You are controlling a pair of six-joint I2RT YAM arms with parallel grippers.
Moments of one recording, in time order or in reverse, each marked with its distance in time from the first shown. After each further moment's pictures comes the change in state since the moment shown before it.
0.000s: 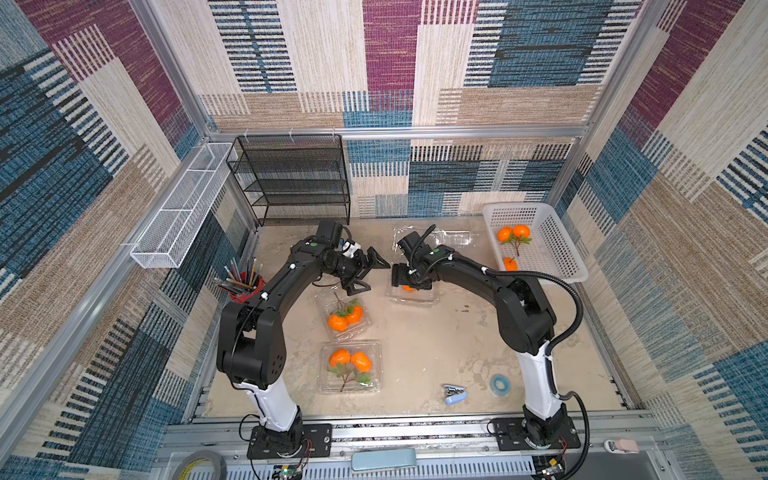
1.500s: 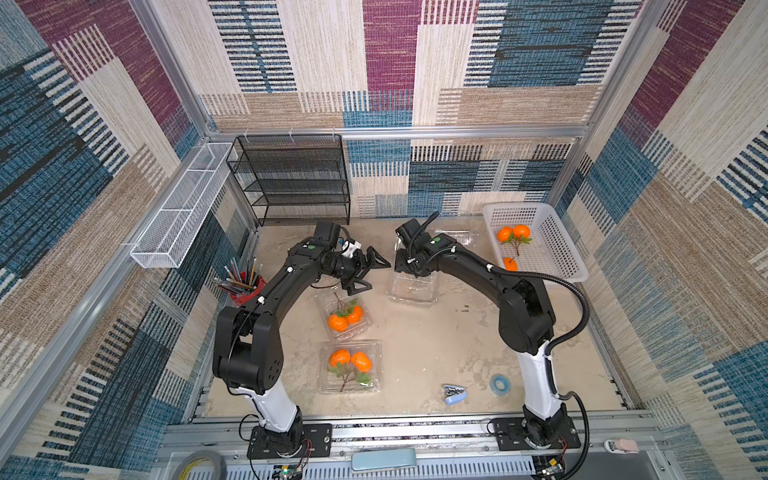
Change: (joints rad) left arm -0.007 -0.037 -0.037 0.060 0.027 -0.006; right arm -0.019 -0.029 0.152 -0.071 0.101 0.045
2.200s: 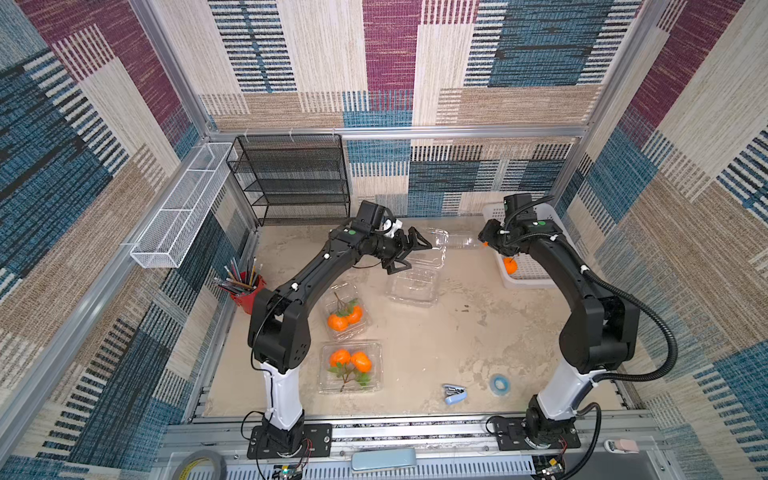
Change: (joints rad) left arm -0.237 0.243 0.395 0.090 -0.058 -0.161; right arm -0.554 -0.333 -0.269 0.062 -0.188 -0.076
